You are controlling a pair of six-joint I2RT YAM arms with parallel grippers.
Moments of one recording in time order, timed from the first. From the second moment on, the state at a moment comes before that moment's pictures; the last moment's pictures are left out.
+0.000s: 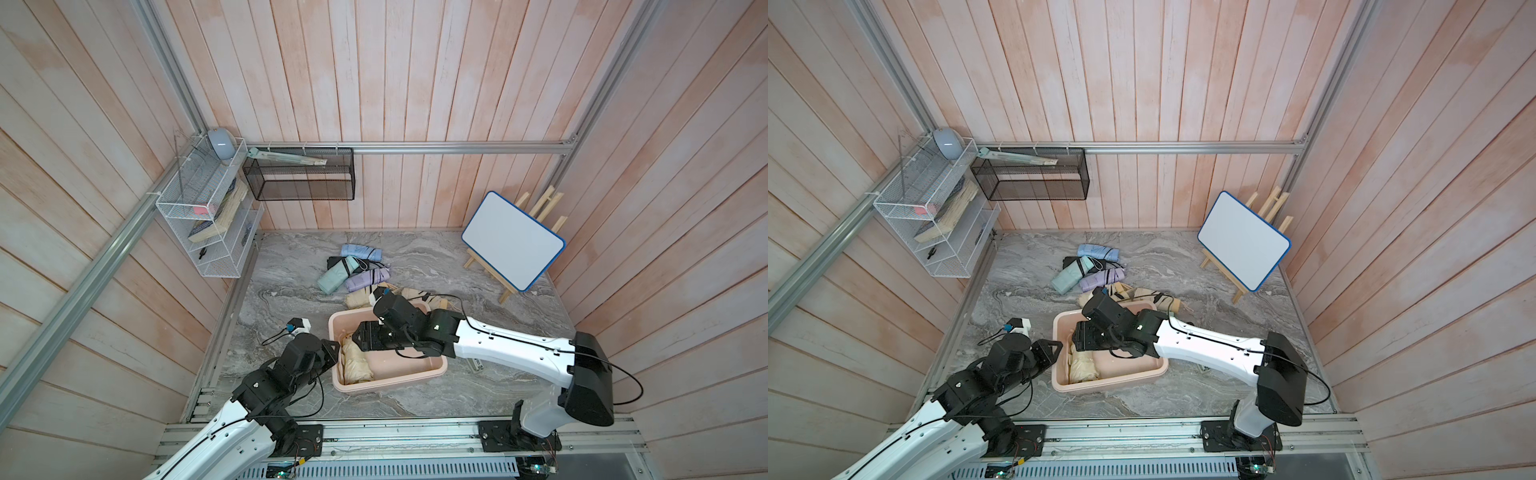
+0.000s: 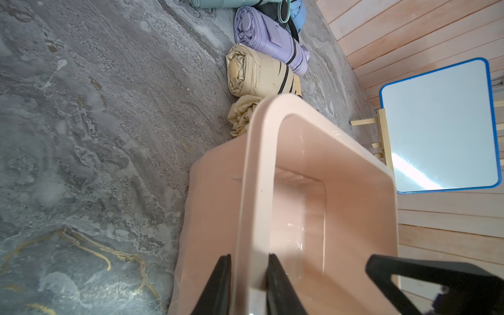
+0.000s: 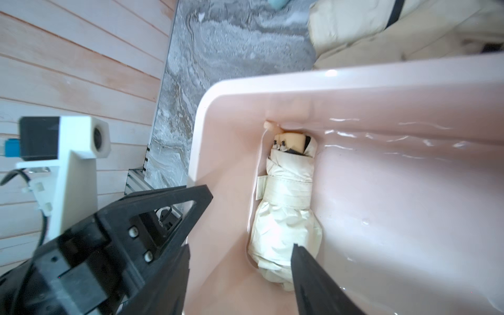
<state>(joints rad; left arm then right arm) -0.69 0.58 0.50 -0.62 -0.12 -1.09 1.14 1.54 1.27 -0.49 -0.01 0.94</state>
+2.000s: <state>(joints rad) -0.68 0.55 0.79 -0.88 -0.40 -0.88 0.41 1.86 1.27 -0.48 -0.22 -0.74</state>
